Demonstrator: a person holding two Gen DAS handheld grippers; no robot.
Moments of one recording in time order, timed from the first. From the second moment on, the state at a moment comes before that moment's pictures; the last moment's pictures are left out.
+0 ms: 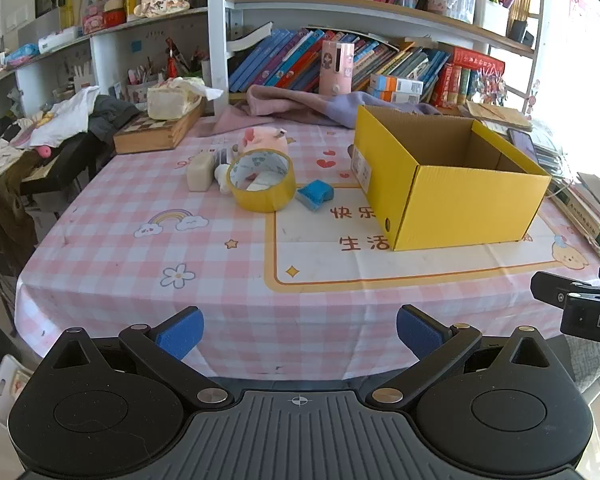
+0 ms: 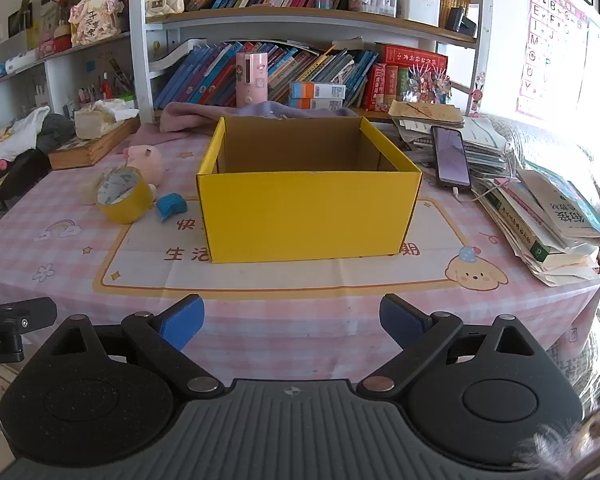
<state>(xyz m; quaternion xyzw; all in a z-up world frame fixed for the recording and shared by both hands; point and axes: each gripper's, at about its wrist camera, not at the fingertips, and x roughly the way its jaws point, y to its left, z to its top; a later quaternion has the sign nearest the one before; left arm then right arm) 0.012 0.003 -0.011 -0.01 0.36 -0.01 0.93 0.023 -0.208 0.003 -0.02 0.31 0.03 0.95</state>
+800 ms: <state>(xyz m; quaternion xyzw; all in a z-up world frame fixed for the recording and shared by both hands) 0.012 0.009 -0.009 0.00 0.34 -0.04 0.94 0.019 -0.195 0.007 0.00 0.32 0.04 0.95</state>
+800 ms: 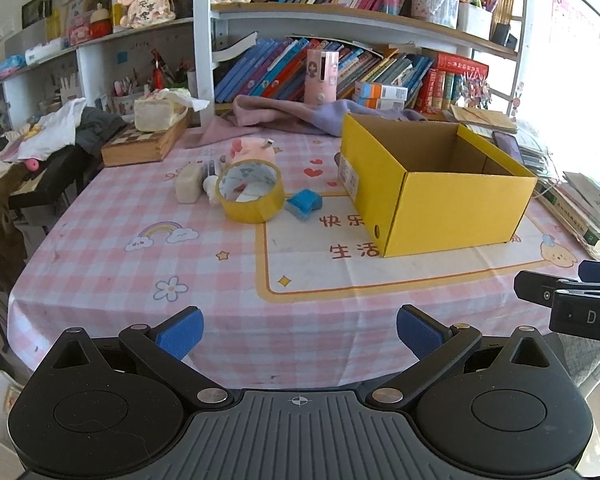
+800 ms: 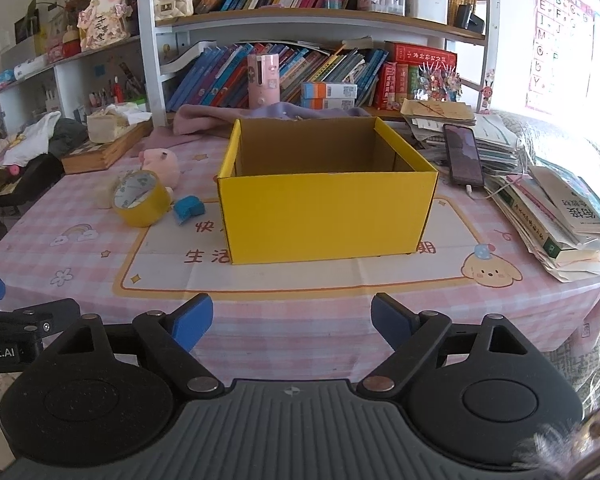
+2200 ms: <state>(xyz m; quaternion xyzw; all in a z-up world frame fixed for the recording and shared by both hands) -0.003 0.054 -0.009 -0.01 0.34 0.01 0.94 0.026 -0.145 0.010 -0.03 0.32 0.11 0.94</state>
